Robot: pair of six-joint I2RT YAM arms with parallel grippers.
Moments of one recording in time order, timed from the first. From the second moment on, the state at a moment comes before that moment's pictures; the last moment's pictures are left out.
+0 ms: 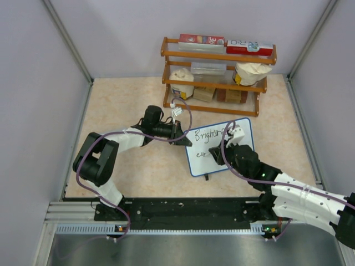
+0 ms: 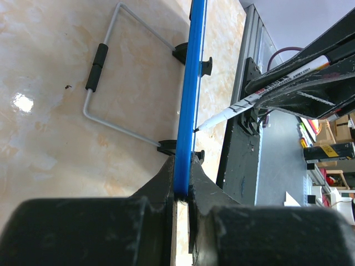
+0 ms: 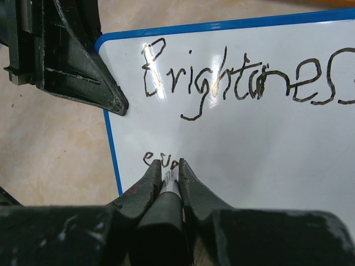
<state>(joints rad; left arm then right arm) -0.46 1.70 0.90 0.20 1.02 -0.34 0.88 0.81 0.41 0.09 0.29 0.46</state>
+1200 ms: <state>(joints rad) -0.46 1.70 0.90 0.20 1.02 -0.34 0.87 0.77 0.41 0.08 0.34 0.42</state>
